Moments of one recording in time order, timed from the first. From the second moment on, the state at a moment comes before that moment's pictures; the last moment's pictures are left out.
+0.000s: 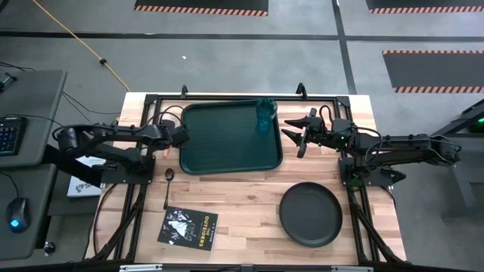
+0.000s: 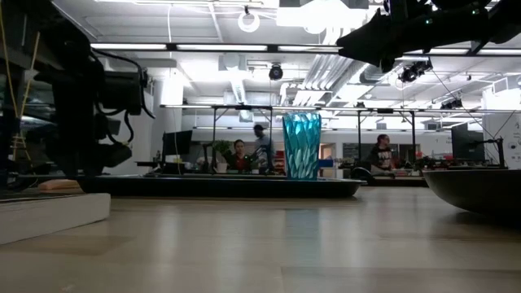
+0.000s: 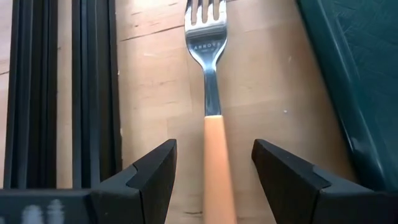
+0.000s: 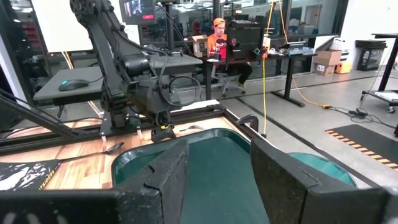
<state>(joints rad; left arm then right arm) 0.47 1.25 0.39 -0.60 -0.55 -0.88 -0.19 0.86 0.42 0.43 0.13 0.02</state>
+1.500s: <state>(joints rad) 0.41 0.96 0.43 -0.71 -0.63 -0.81 -0.19 0.86 0.42 0.42 0.13 0.02</state>
